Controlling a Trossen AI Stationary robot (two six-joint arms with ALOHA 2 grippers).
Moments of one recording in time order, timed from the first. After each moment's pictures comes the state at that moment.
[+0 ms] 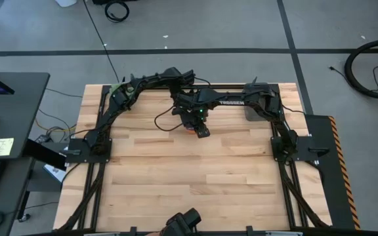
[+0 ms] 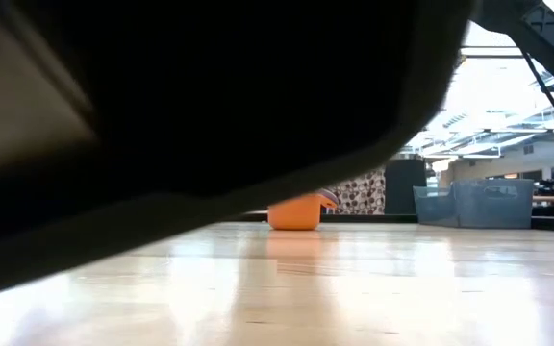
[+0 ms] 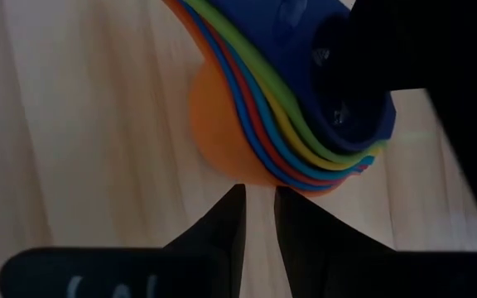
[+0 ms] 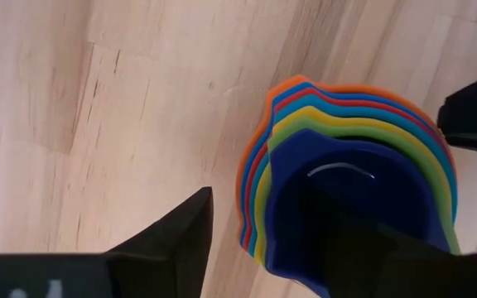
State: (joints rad) left arm 0.61 2.41 2.00 -1.21 0.68 0.72; right arm -0.28 2.17 1.79 -1.06 -0.18 -0.52
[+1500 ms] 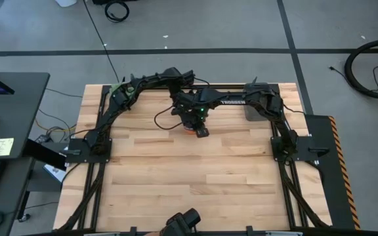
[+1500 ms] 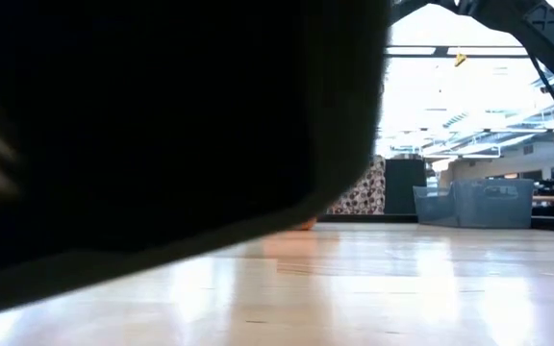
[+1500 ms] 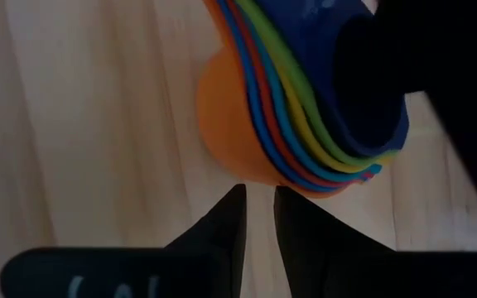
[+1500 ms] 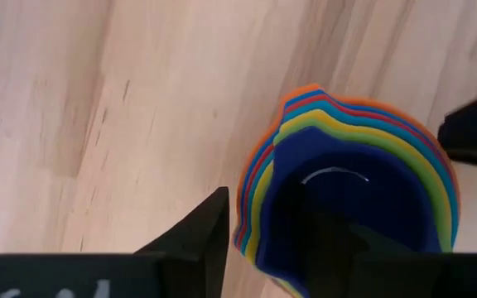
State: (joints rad) left arm 0.61 2.41 2.00 -1.23 0.65 0.72; right arm -0.29 2.16 1.73 -0.96 -0.24 -0.53
